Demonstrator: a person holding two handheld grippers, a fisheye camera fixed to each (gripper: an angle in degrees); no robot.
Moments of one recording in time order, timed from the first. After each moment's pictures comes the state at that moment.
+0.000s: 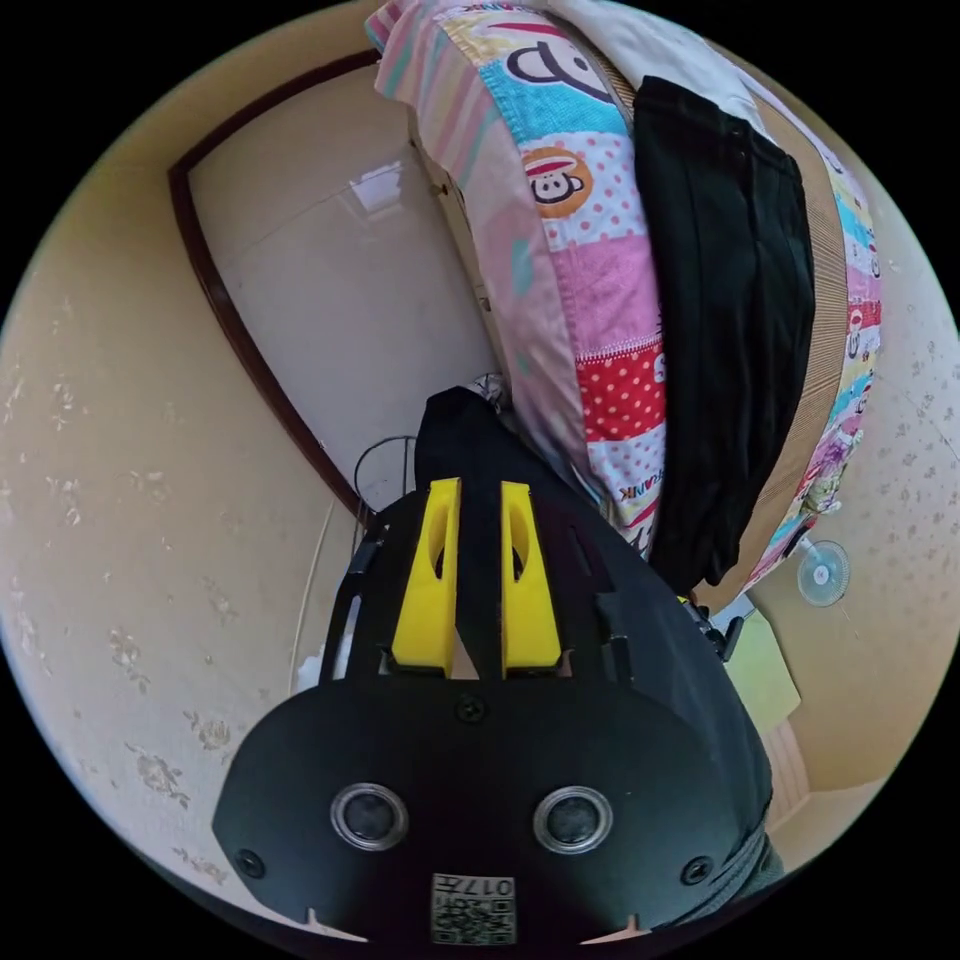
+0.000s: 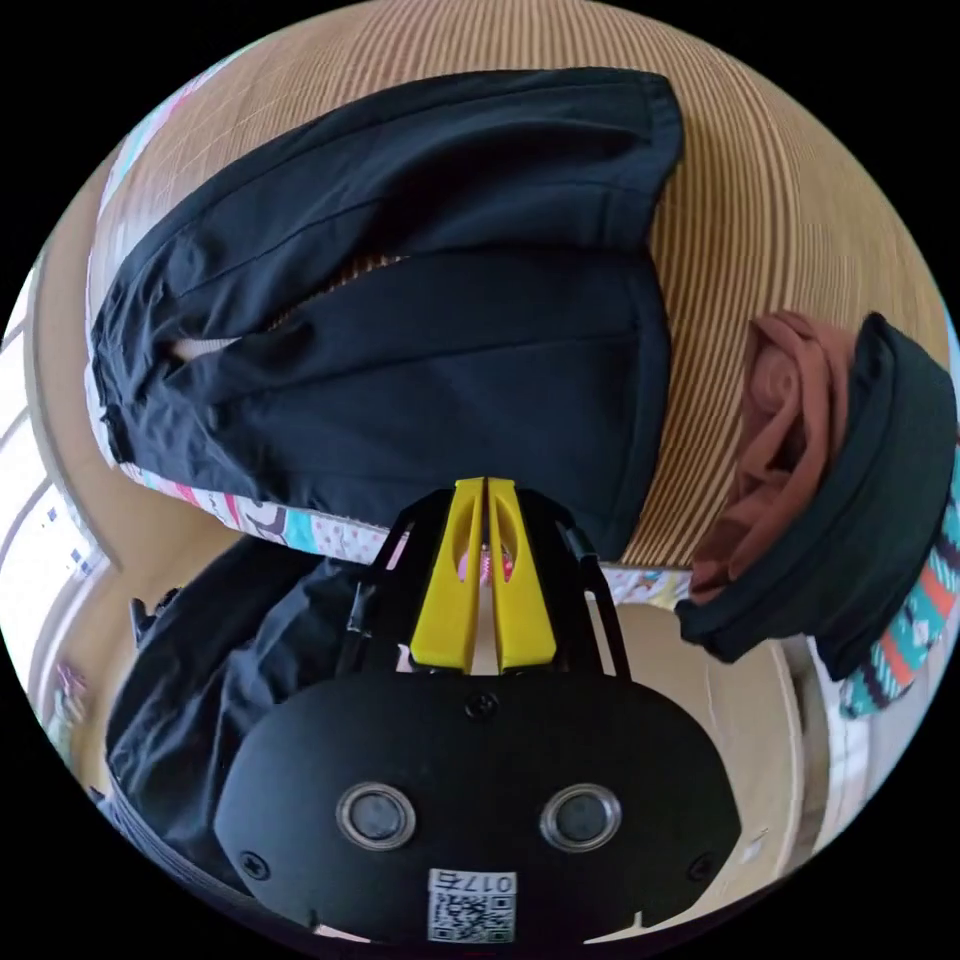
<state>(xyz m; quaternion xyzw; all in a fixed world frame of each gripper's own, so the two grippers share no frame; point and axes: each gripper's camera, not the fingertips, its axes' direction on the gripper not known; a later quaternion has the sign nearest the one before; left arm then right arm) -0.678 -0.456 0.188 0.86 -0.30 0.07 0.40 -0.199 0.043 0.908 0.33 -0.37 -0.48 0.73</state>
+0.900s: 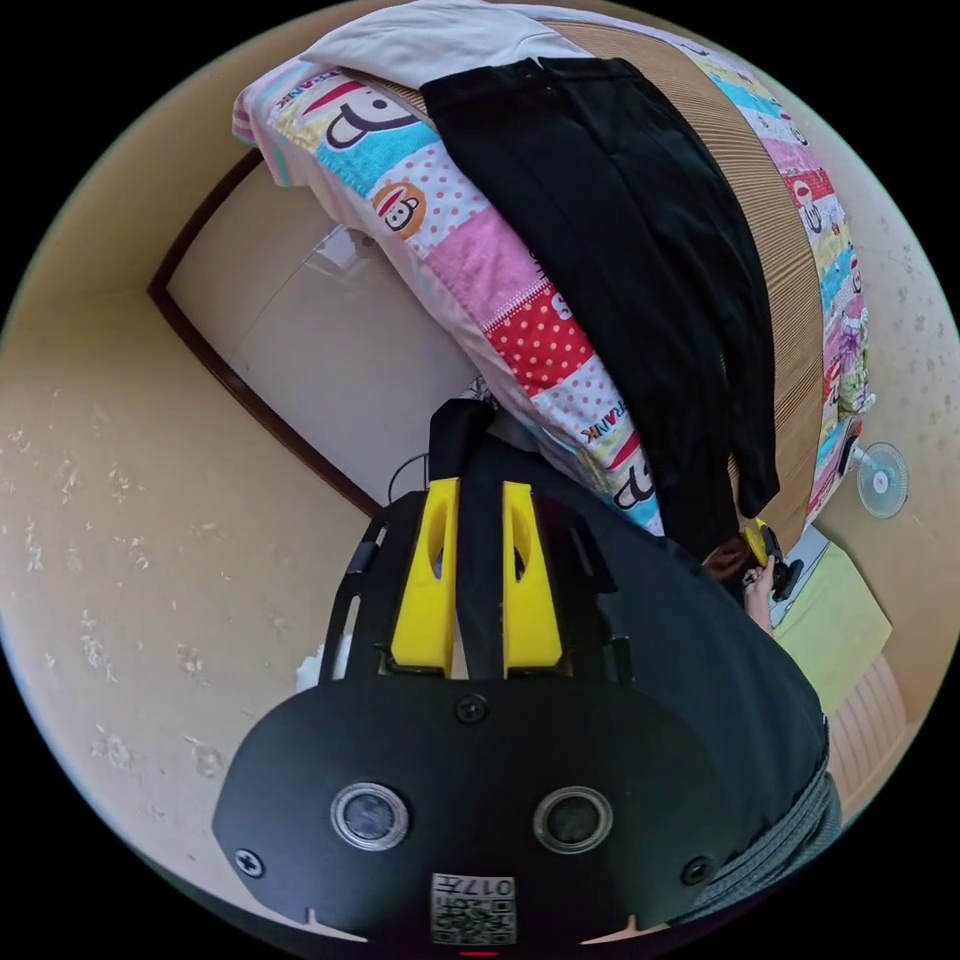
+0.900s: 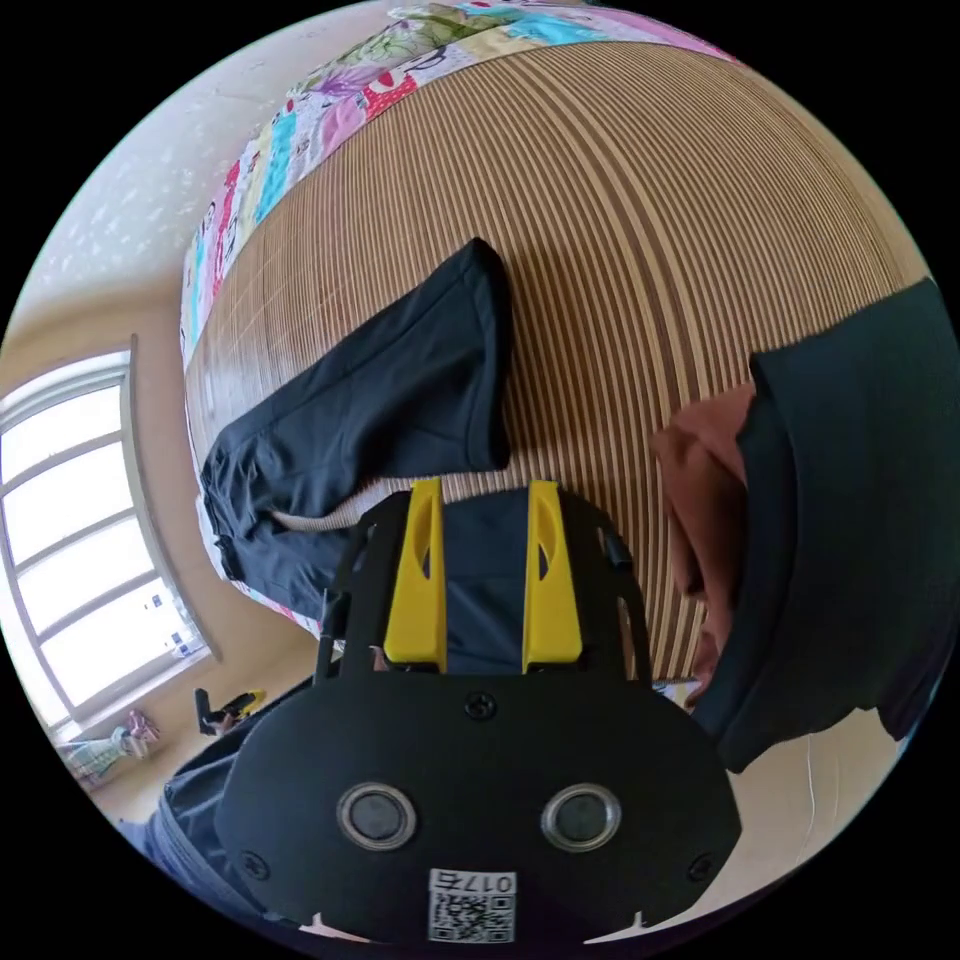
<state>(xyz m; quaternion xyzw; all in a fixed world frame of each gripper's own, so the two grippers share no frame) -0.645 -0.527 0.257 0.84 -0.43 0.04 0.34 -0.155 -0.063 0.909 0.33 -0.59 -0.40 0.61</state>
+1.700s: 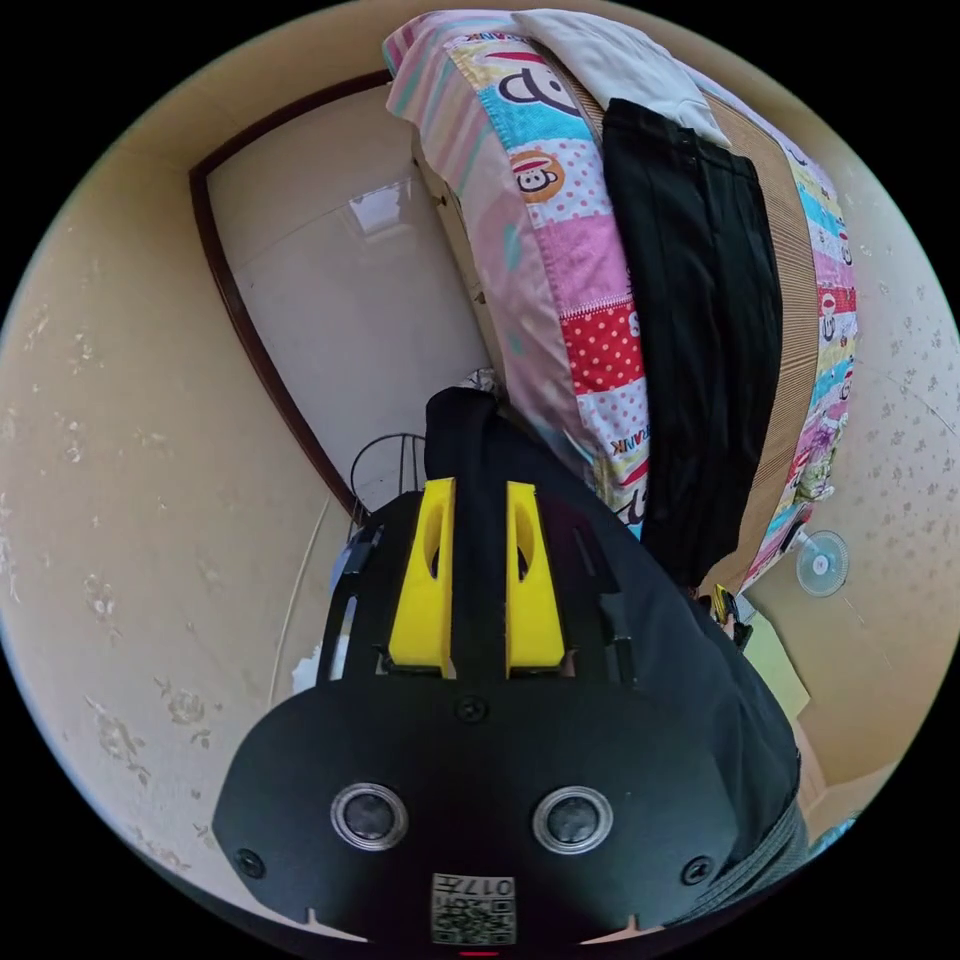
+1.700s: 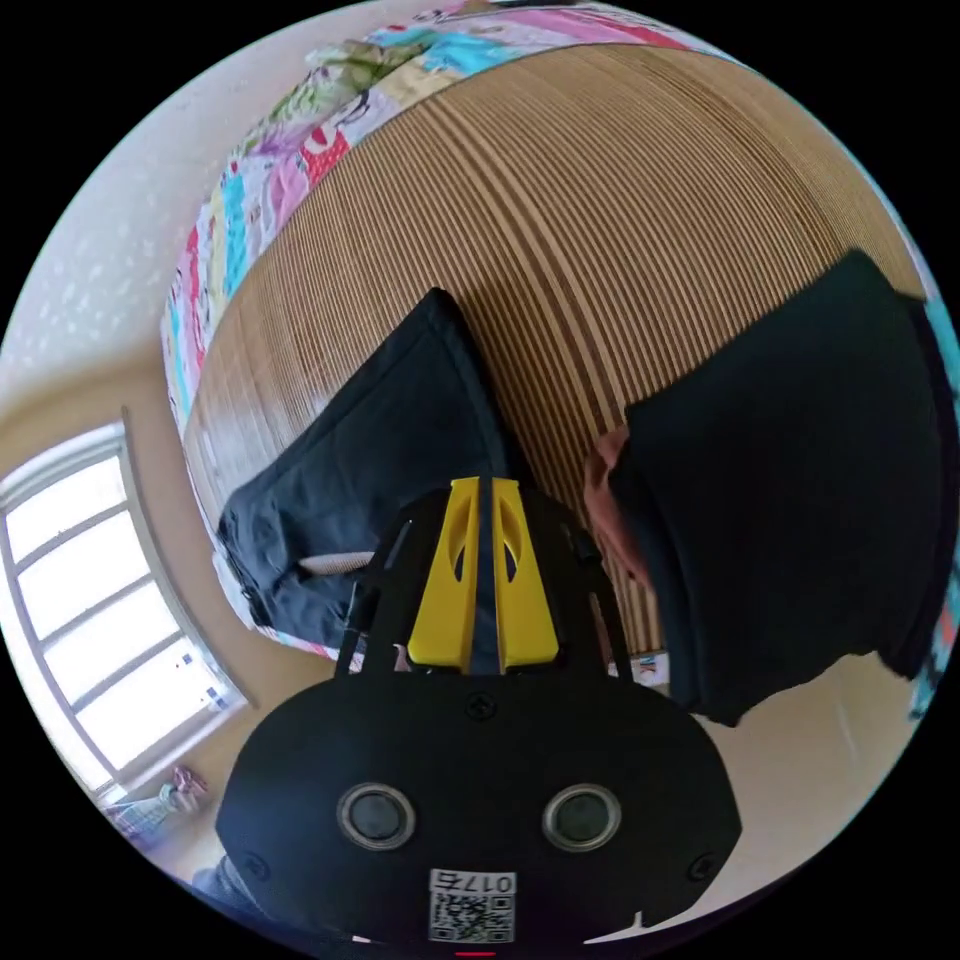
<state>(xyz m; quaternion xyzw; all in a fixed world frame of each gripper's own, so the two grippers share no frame) -0.724 -0.481 0.246 0.88 -0.29 0.10 0.37 0.017 -0.077 0.937 0.30 -0.64 -0.33 0.63</state>
